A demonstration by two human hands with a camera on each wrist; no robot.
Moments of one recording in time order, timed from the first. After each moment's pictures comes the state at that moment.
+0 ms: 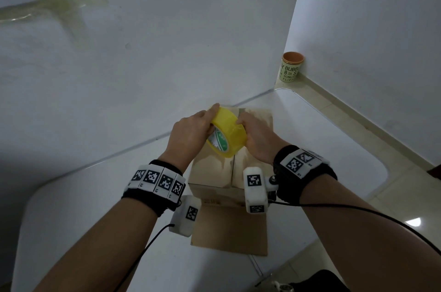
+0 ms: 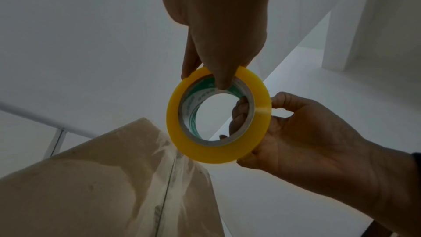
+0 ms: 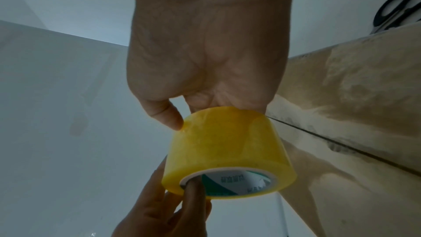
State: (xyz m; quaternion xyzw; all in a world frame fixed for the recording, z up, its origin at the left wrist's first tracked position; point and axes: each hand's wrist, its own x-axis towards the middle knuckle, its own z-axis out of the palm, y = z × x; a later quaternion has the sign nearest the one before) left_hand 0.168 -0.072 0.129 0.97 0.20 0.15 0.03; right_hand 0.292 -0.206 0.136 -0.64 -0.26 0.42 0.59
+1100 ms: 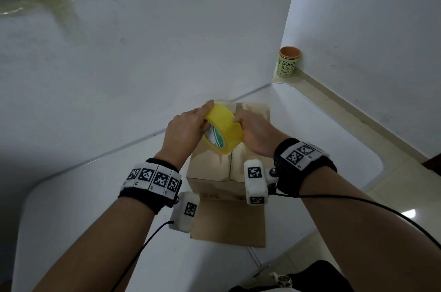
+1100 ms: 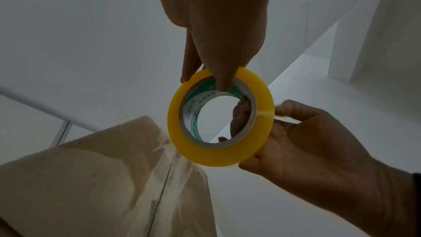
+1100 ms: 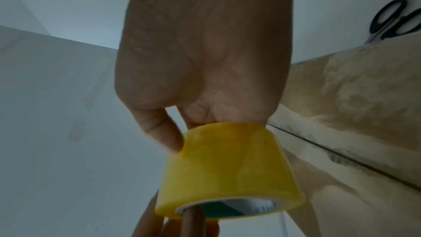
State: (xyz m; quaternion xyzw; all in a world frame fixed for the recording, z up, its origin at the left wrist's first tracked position) left_hand 0.164 -0.066 0.117 0.95 0.20 0.21 0.07; right_hand 0.295 -0.199 0.131 -0.58 -0.25 0.51 0.58
